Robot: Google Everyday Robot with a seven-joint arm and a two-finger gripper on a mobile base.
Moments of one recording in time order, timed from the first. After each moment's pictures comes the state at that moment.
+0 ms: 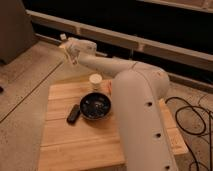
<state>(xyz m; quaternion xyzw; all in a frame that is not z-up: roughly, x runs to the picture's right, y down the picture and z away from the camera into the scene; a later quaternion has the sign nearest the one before) -0.216 -0.278 0.858 0.09 -0.41 0.41 0.81</state>
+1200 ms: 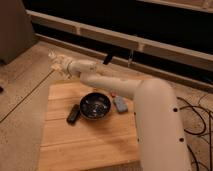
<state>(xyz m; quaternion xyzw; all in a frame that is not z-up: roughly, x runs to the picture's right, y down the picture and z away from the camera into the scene) -0.257 -0.183 0.822 0.07 -0.52 0.27 0.81</state>
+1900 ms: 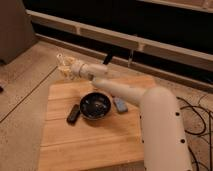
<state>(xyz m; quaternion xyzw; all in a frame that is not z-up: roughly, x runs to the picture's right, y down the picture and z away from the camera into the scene) -0.244 -0.154 0.847 0.04 -0.58 0.27 0.77</state>
